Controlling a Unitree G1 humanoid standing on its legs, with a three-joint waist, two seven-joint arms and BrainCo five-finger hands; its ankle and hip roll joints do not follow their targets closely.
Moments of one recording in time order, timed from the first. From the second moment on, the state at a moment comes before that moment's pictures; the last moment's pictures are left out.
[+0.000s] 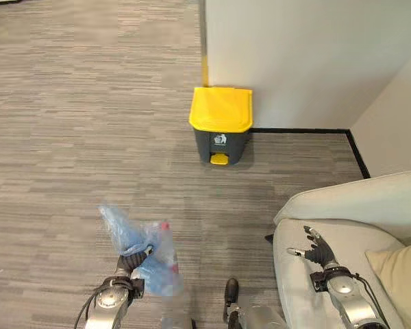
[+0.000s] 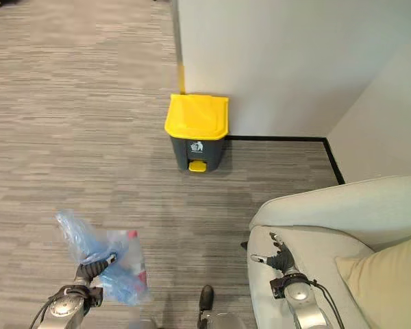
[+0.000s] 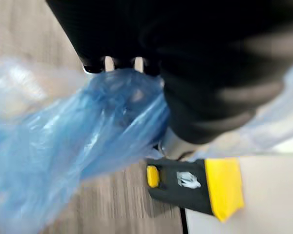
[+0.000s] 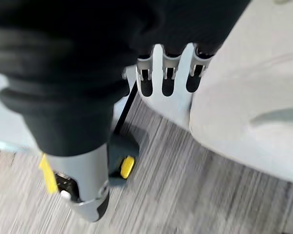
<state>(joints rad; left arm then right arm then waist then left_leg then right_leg) 0.13 0.35 -0.05 0.43 -0.18 -0.07 0.07 0.05 -0.36 0.11 0.48 0.00 -0.04 -0.11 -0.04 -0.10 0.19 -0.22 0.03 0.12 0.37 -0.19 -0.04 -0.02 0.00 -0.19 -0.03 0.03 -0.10</state>
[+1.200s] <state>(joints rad) 0.19 0.38 -0.04 0.44 -0.18 -0.06 0.08 0.10 -0.34 0.13 0.54 0.02 -0.01 -0.12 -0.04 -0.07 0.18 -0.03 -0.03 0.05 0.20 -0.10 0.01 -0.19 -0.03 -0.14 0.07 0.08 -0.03</state>
